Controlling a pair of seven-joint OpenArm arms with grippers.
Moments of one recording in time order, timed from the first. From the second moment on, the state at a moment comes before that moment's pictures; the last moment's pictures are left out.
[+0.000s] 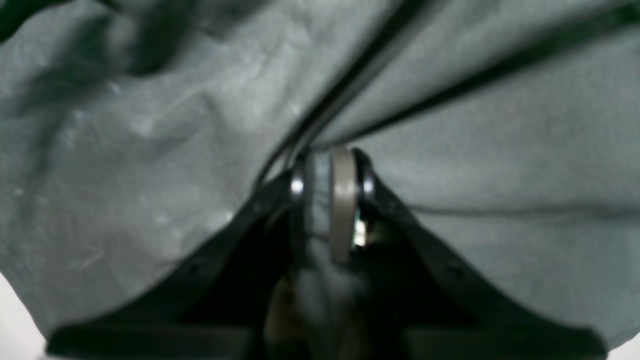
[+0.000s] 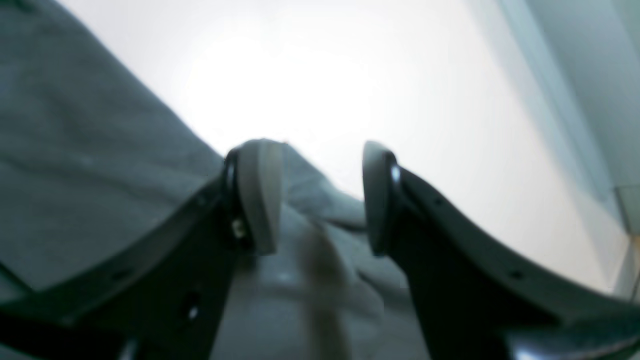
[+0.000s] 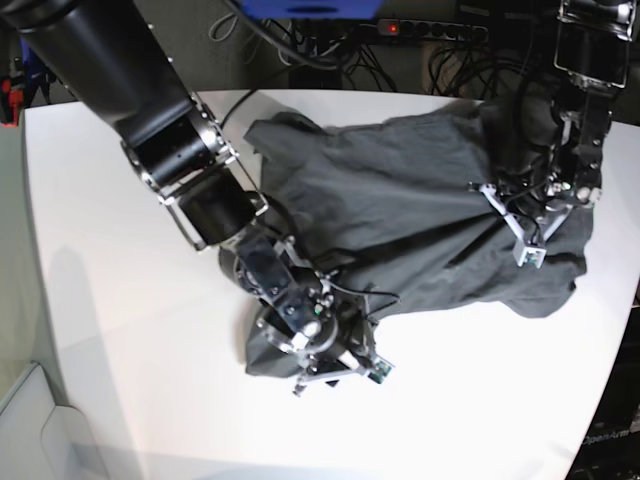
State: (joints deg) left arm 0.8 -29.2 6.7 81.5 -27.6 -3.5 51.3; right arm 39.2 -6.3 -32.5 43.2 -13.7 18.1 -21.9
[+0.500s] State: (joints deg) left arm 4.3 -29.5 6.8 86.1 -25.3 -2.5 52.8; right arm 41.6 -7.3 -31.9 31.6 -13.9 18.0 -11.6
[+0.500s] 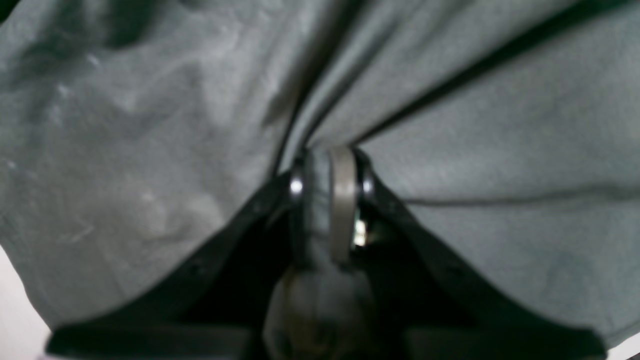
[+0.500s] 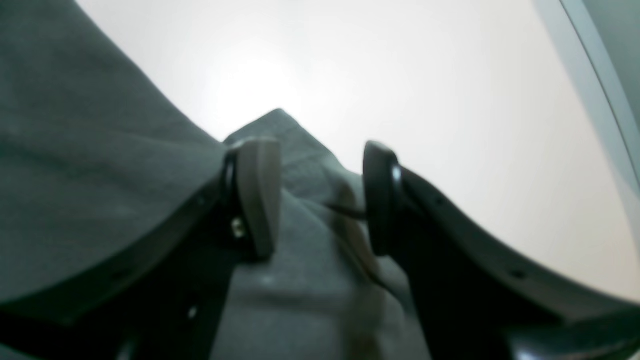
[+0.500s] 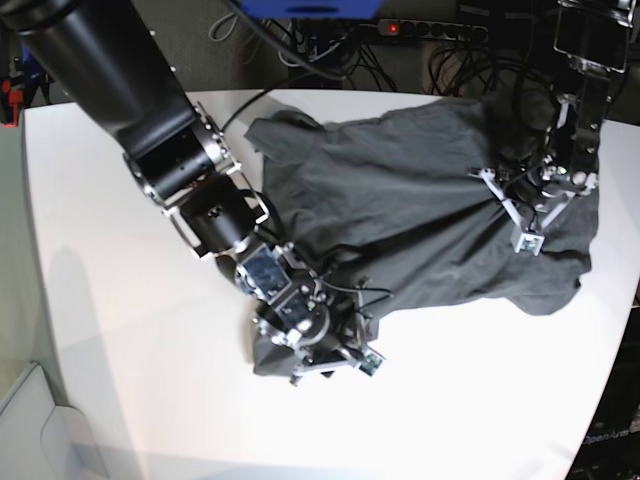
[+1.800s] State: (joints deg) left arm 7.5 -32.6 6.7 87.0 -14.7 -2.3 53.0; right arm 34.9 -6.4 -27.4 31.7 -13.5 17.7 -9.7
